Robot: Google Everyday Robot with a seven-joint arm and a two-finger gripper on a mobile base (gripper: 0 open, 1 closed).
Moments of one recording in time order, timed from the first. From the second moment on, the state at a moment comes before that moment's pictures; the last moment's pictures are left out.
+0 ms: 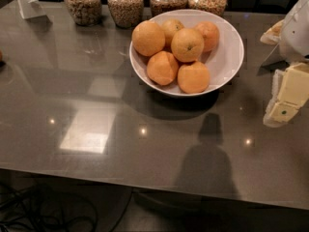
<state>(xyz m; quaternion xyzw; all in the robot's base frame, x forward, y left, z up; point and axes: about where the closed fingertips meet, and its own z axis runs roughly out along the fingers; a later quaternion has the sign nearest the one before) 0.438 -0.217 0.976 -0.60 0.78 -0.03 0.16</state>
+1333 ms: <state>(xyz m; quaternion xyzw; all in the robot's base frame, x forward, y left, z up) 0.519 -0.146 0.995 -0.61 0.72 0.03 0.33</state>
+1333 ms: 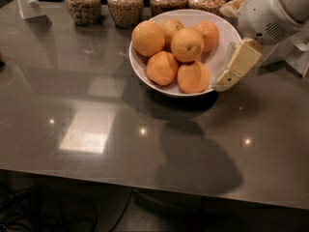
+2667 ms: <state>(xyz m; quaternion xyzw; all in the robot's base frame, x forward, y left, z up) 0.596 -0.102 0.989 -0.65 0.66 0.05 0.38</state>
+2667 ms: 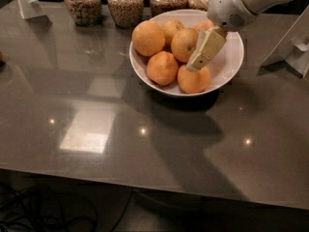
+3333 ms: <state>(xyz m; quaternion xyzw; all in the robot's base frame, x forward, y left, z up) 0.610 -0.114 0.968 -0.69 0.63 0.05 0.36</state>
